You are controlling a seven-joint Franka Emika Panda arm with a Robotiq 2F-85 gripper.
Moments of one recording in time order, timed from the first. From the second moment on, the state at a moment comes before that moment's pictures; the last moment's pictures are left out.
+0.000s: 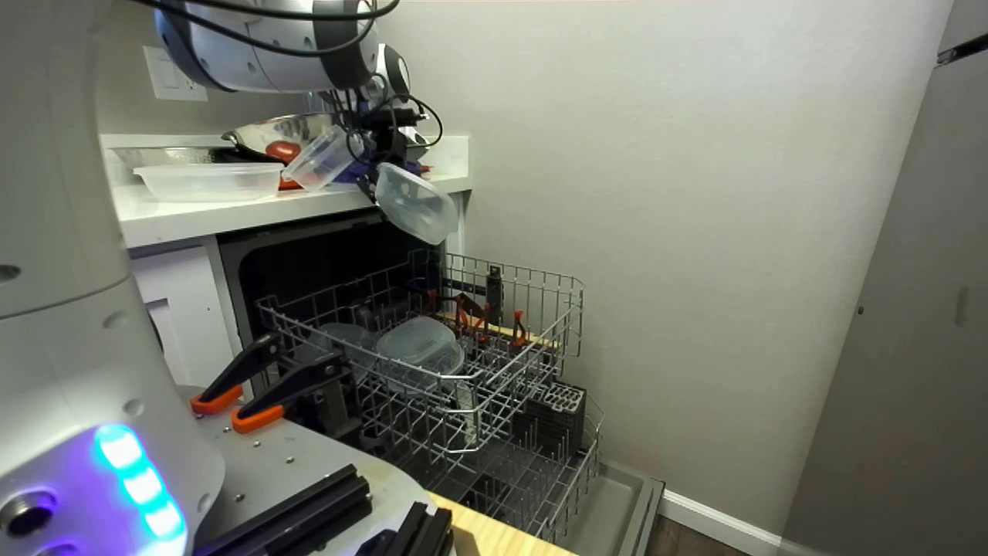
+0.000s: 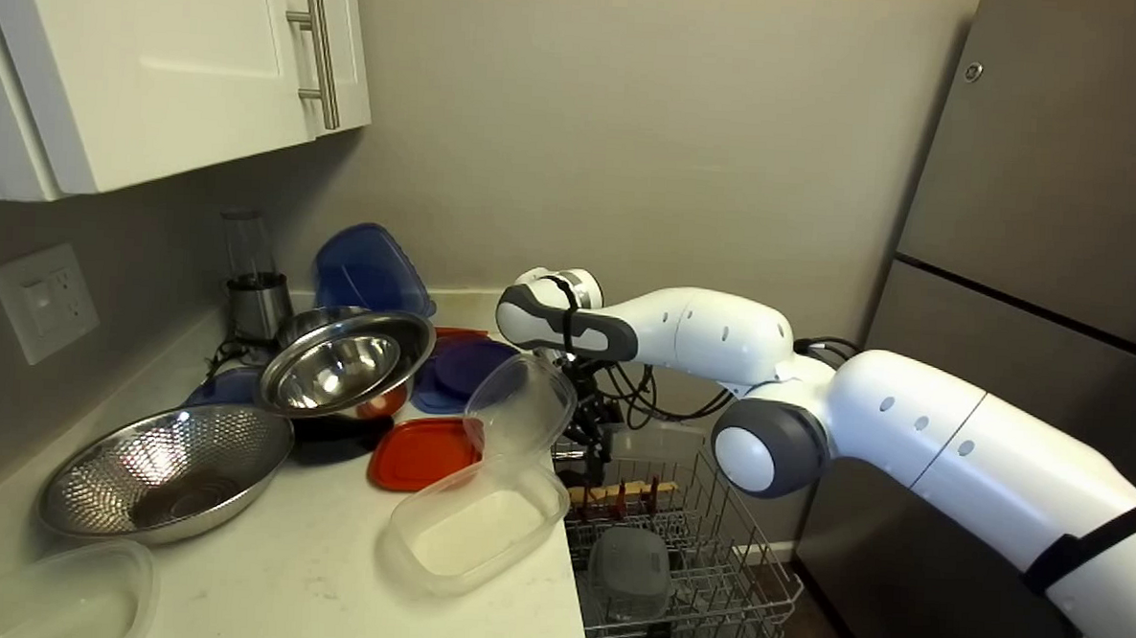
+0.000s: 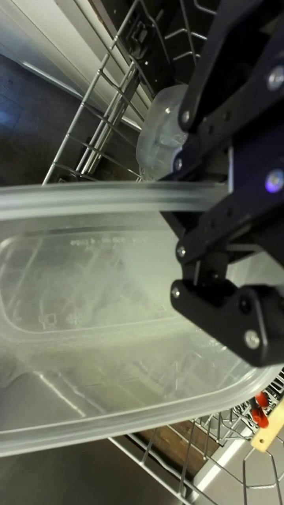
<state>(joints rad) 0.46 1.36 -0.01 -0.35 -0.08 1.06 0.00</state>
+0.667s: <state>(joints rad) 0.43 1.24 -0.06 -0.34 -0.10 1.06 0.09</state>
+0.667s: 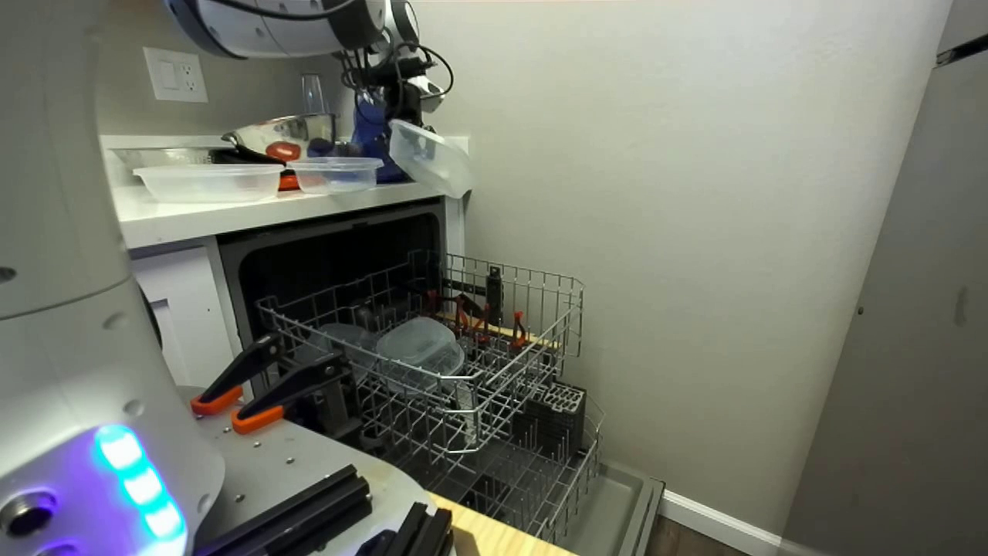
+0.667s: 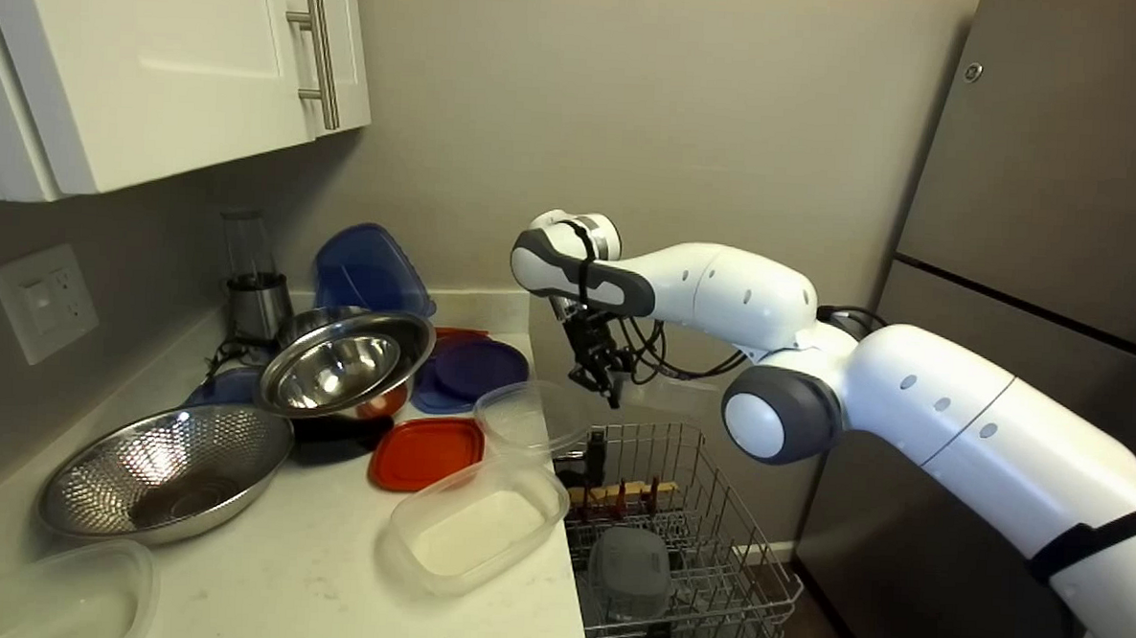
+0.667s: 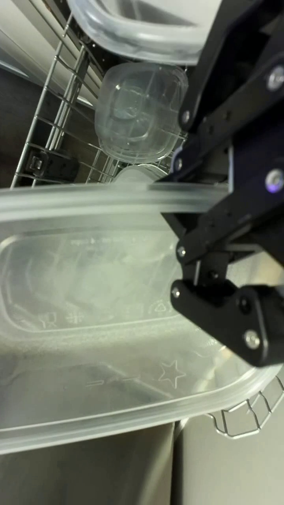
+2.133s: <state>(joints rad) 0.65 1.02 -0.07 -0.34 -0.22 0.87 0.08</state>
